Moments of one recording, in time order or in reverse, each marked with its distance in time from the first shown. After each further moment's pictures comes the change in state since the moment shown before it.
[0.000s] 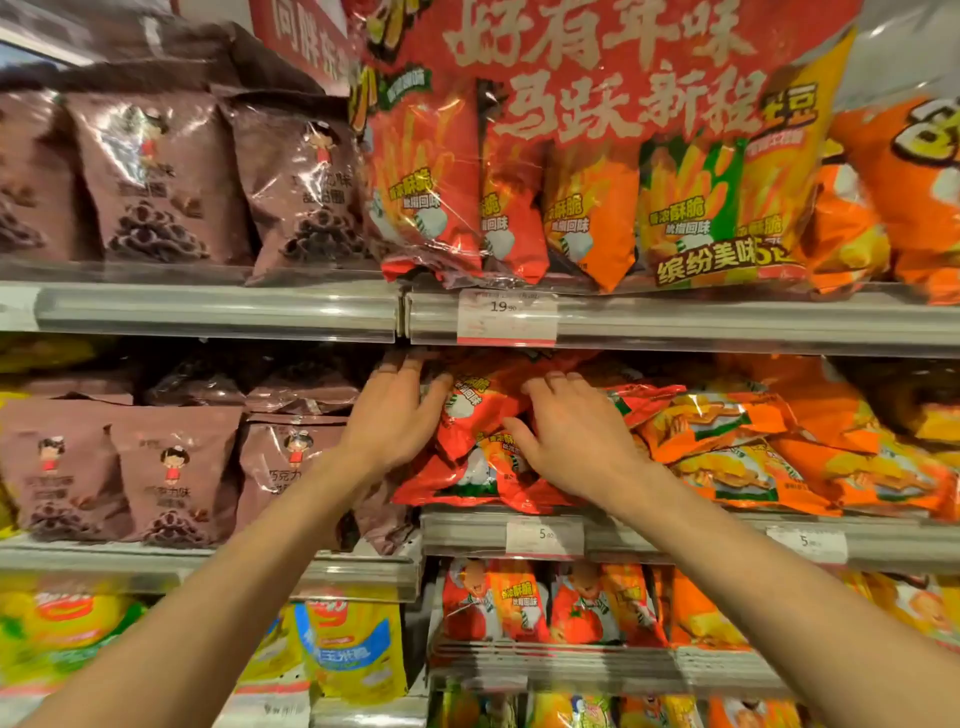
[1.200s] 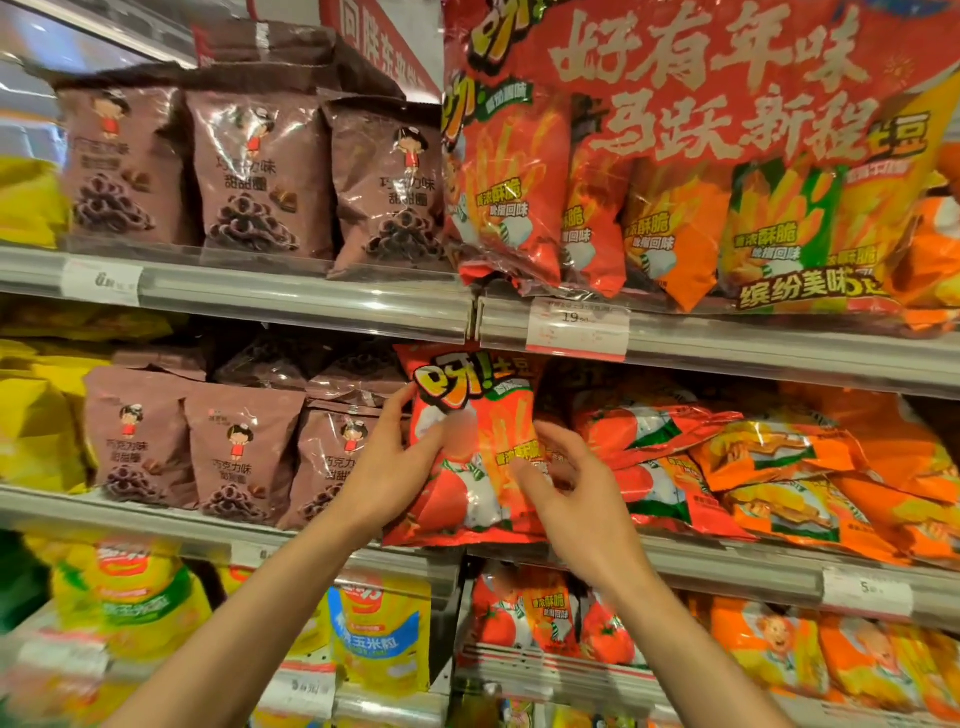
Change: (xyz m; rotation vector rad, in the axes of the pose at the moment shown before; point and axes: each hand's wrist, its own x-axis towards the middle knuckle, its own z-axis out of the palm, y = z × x) left_hand -0.075 -0.018 -0.036 -0.698 -0.021 -0.346; right_hand -0.044 -0.062 0.015 1.146 -0.033 0.333
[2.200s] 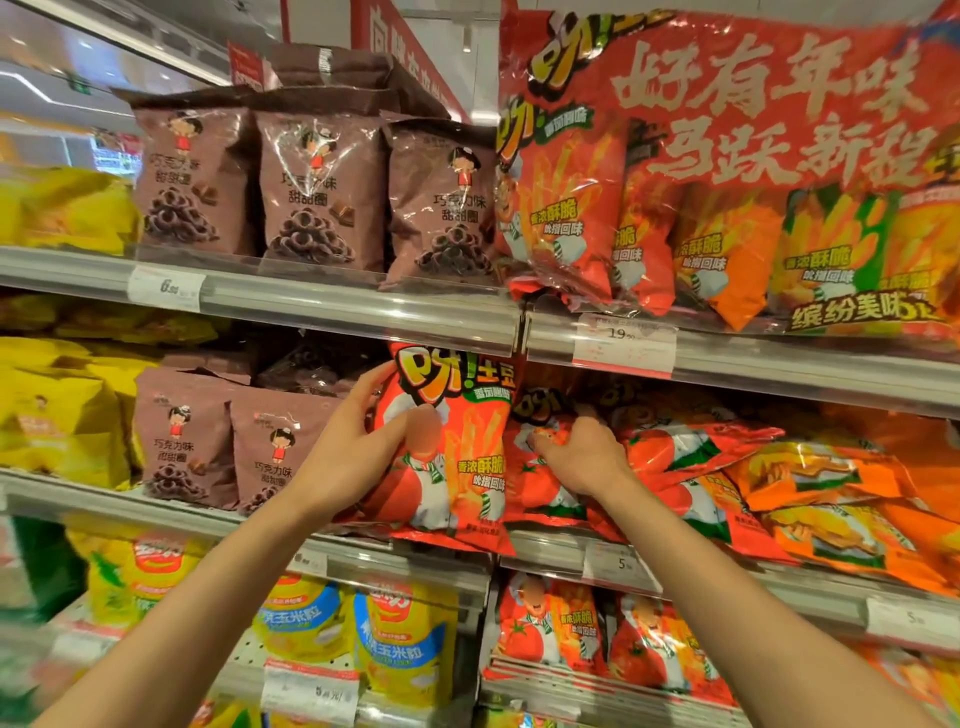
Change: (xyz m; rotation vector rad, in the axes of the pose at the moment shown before) left_hand 0.002 0.002 -0.074 0.077 0.040 0.114; right_hand 0.095 0.007 0.024 -0.610 -0.038 0.231
